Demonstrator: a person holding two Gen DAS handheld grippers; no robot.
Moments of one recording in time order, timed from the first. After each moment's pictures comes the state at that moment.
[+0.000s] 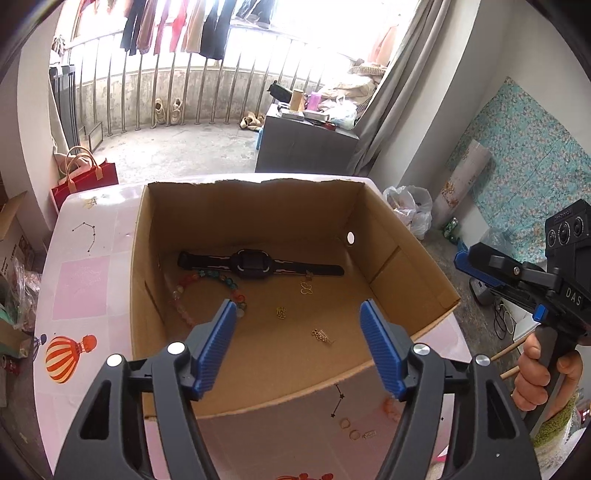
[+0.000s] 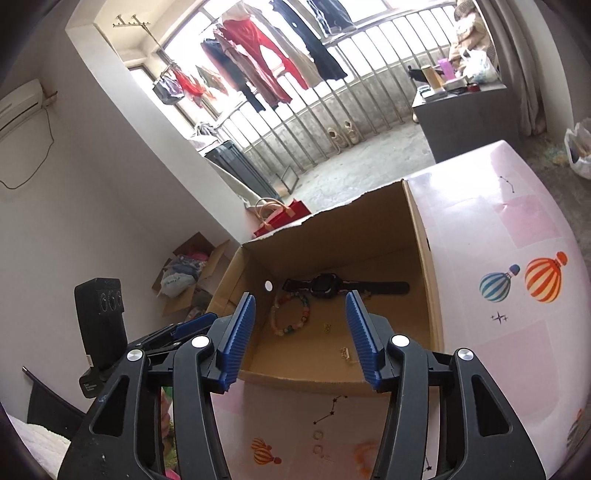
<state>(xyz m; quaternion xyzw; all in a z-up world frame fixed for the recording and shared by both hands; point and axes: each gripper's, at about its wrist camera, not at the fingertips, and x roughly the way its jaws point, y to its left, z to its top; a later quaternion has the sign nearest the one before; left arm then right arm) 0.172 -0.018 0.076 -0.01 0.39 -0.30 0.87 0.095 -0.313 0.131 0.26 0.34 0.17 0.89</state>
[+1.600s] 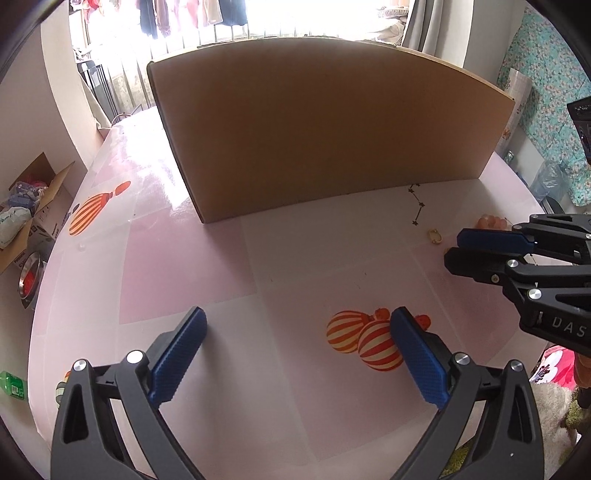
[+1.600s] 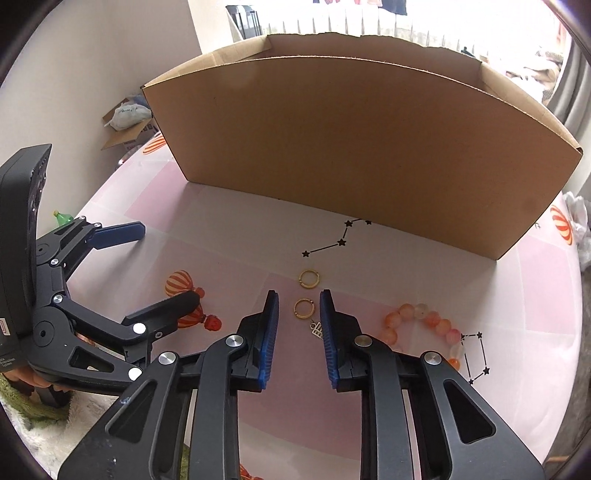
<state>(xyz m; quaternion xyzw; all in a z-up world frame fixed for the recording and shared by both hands) 0.073 0.024 -0.065 0.10 0.45 -0.19 0.87 0.063 -0.180 0.002 -0.02 0.49 0.15 0.86</state>
